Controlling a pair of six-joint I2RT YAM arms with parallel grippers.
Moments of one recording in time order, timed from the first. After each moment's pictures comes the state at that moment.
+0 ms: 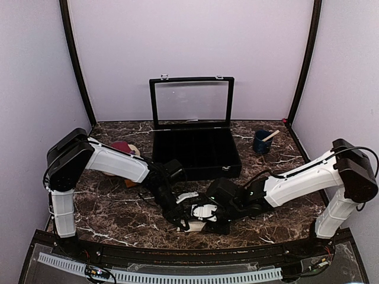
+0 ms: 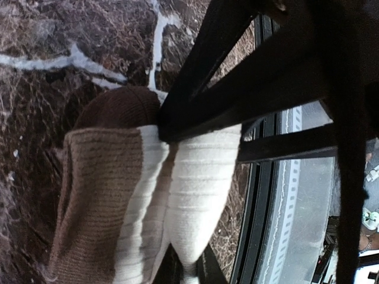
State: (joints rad) left arm -0.93 2.00 1.18 -0.56 0.80 0.18; right arm 1.21 1.65 0.83 -0.20 -0.13 -0.24
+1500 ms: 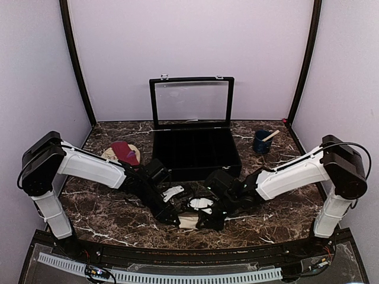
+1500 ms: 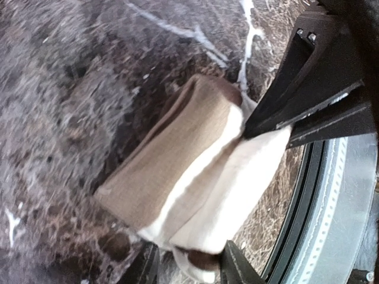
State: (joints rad) left arm -0.91 1.76 0.91 -0.33 0.54 -0.04; right arm 1.12 1.74 0.89 -0.17 -0.35 -0.12
